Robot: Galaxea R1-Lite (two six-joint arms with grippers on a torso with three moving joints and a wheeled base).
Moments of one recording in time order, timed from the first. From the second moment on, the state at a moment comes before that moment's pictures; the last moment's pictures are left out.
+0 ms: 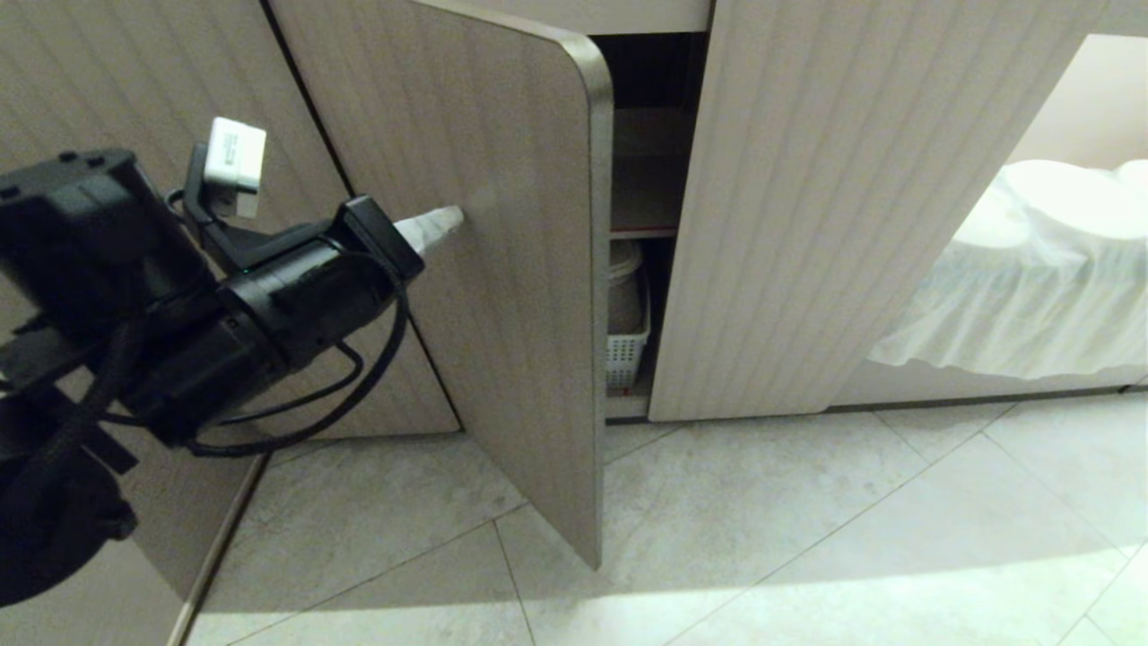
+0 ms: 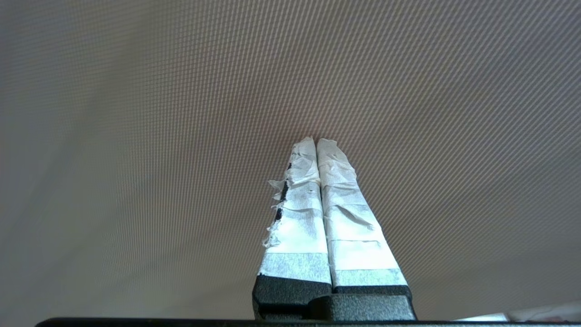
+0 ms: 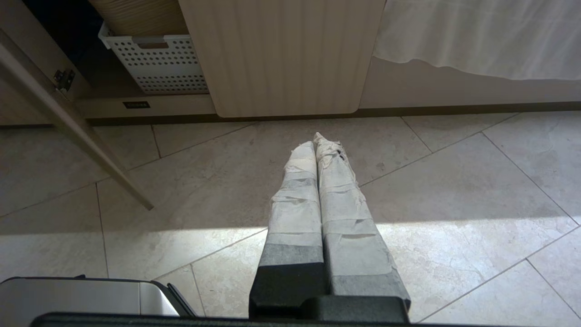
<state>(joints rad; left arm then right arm) -0.48 1.53 -0.77 -0.93 -0.09 -0.71 0.00 0.00 0.00 0.00 0.00 0.00</state>
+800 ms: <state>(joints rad) -0.48 1.91 -1.00 -1.21 -0.02 -0.42 0.00 0.00 0.00 0.00 0.00 0.00</state>
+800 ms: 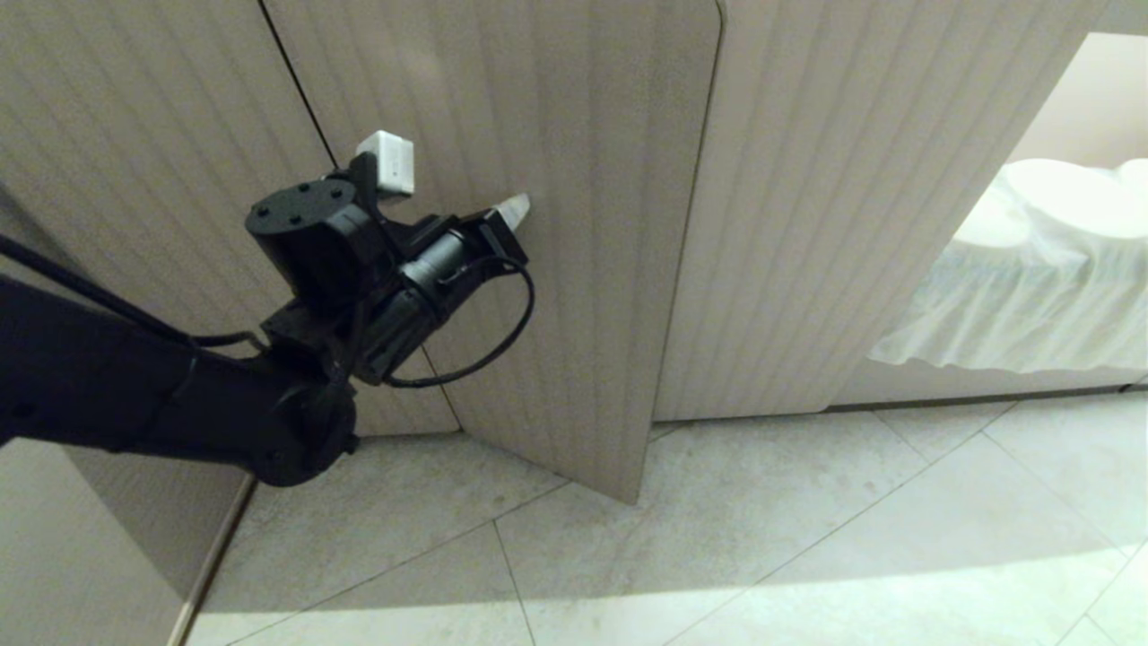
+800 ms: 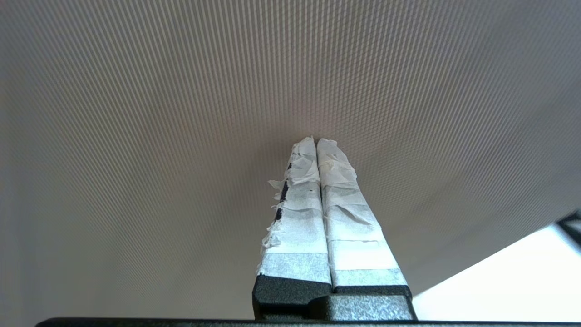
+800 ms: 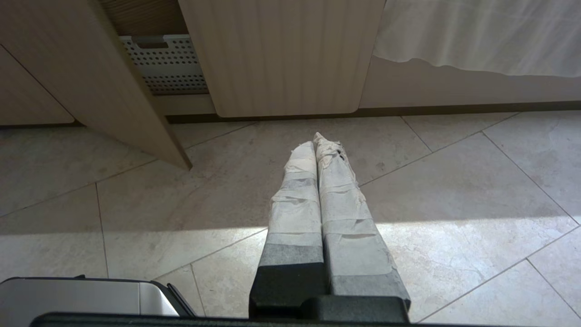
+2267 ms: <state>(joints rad) -0.24 1.93 -1.01 -1.26 0.03 -0.06 0.00 0.00 0.00 0.00 0.00 0.00</state>
